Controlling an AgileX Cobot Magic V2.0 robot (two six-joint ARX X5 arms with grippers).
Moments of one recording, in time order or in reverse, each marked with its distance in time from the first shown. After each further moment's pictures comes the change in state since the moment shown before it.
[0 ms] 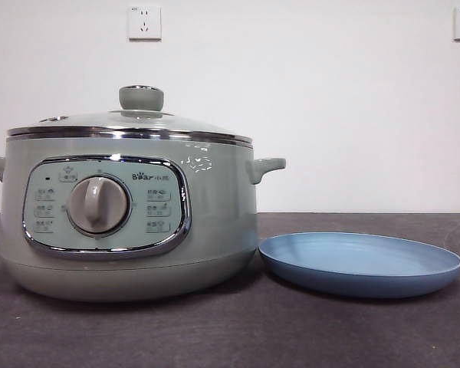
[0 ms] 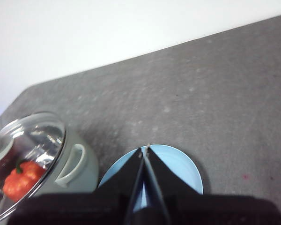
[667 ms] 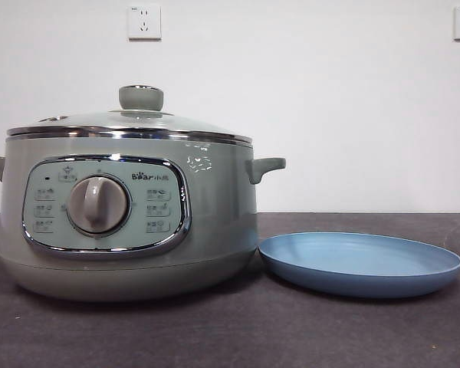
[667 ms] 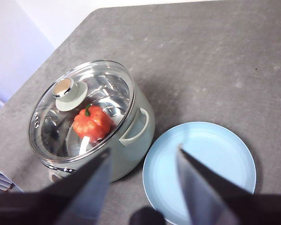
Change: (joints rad) left arm -0.060 0.355 0.356 -0.140 0.336 0.080; right arm 0.000 0.377 0.432 -0.338 -0.329 -0.265
